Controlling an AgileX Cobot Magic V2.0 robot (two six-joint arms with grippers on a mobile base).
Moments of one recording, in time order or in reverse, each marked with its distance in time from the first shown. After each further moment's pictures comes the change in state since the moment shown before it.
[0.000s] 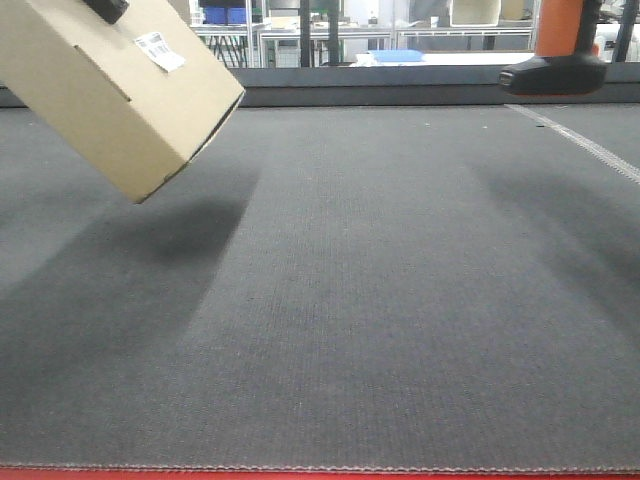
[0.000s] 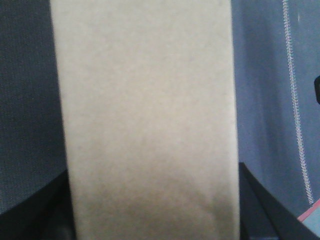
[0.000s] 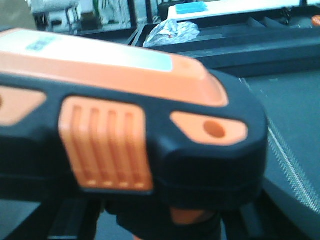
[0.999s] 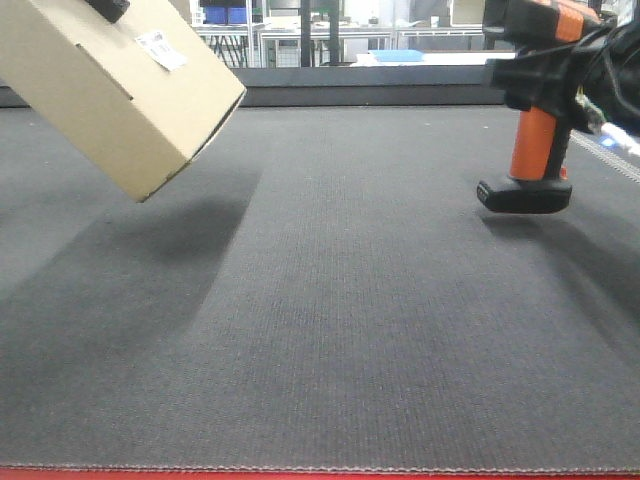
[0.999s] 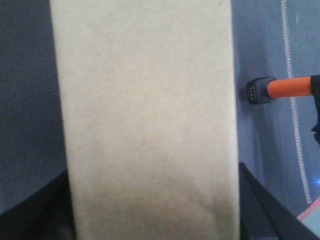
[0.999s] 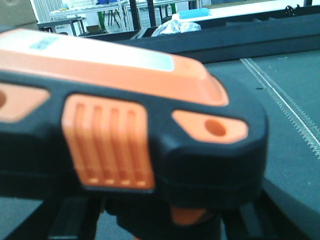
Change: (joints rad) left arm 0.000 0.002 0.000 -0.006 0.000 0.000; right arm 0.000 0.304 0.219 -0.417 -0.495 0.447
